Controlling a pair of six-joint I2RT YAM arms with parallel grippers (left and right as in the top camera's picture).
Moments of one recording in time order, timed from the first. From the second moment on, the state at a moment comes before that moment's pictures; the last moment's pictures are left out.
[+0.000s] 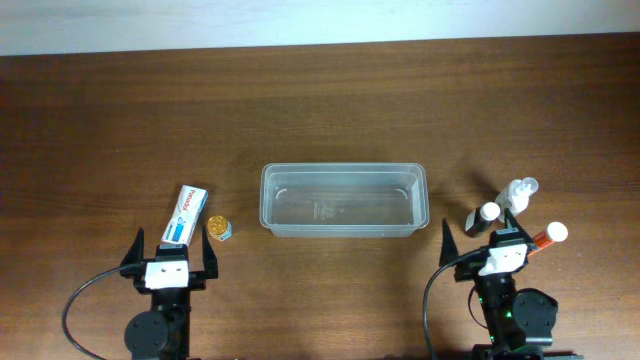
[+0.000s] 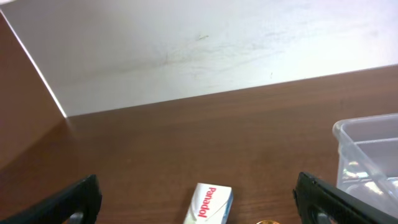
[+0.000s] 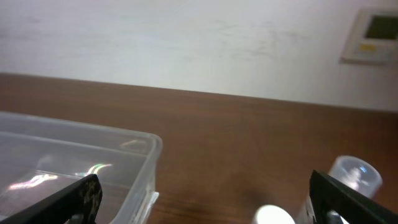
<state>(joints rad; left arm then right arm) 0.07 0.02 0.02 -0.04 -0.01 0.17 -0.07 0.01 0.01 -0.07 -0.15 -0.06</state>
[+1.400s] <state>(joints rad) 0.07 1.14 0.97 -0.62 0.13 0.00 -0.08 1.32 1.29 -1.22 -0.06 0.20</state>
